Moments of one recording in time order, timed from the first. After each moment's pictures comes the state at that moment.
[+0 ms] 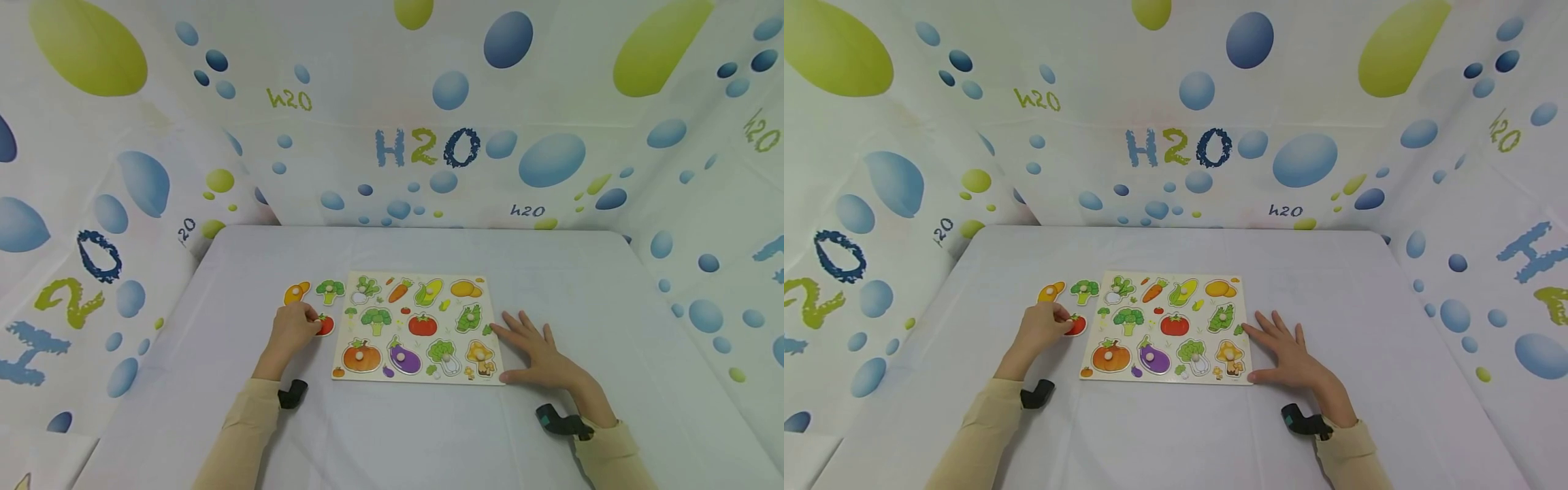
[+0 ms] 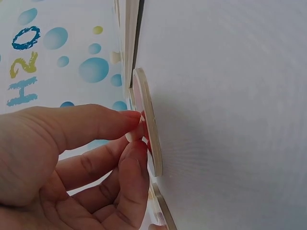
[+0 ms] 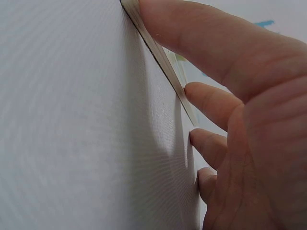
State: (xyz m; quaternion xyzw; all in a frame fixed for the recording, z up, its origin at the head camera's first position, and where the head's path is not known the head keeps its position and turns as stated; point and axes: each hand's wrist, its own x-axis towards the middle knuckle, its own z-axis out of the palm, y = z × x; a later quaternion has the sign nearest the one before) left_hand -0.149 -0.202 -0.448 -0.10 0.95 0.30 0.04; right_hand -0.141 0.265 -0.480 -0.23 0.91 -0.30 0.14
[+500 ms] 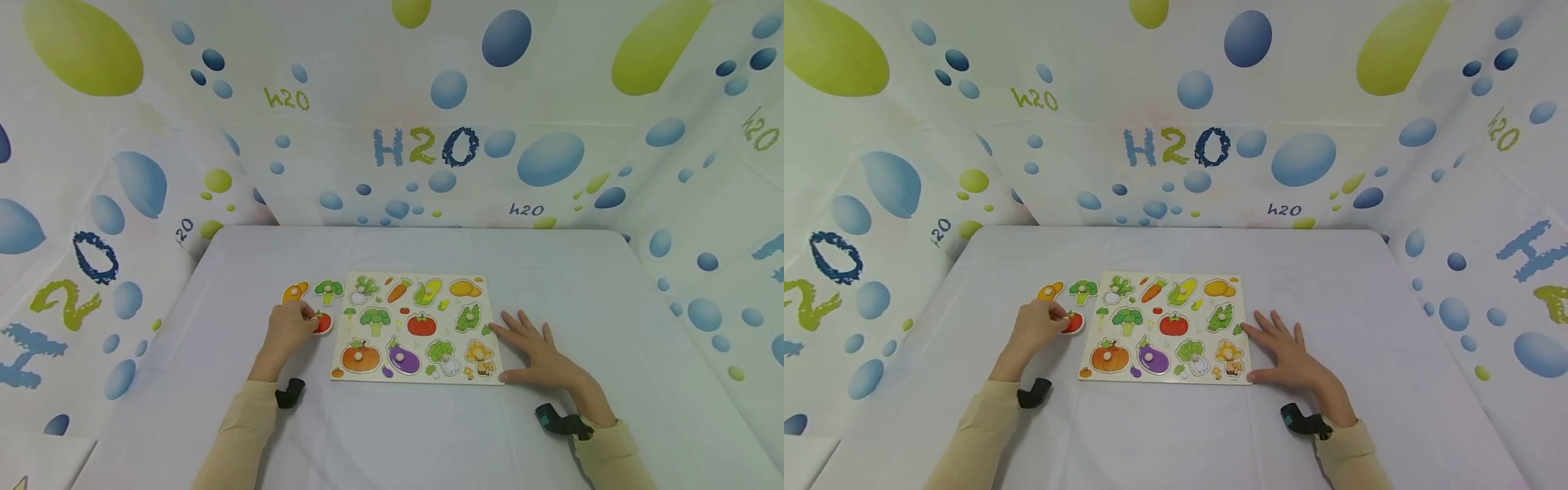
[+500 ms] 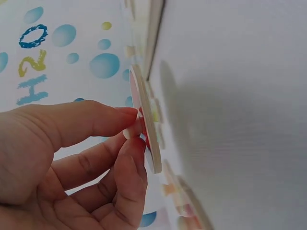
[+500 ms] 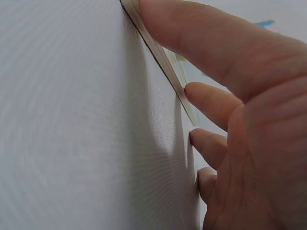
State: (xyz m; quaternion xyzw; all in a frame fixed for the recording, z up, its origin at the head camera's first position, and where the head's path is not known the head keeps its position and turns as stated) left_hand -0.148 -0.202 -0.438 -0.10 0.95 0.30 0.04; right_hand -0.141 0.266 -0.481 -0.23 0.92 -0.30 0.14
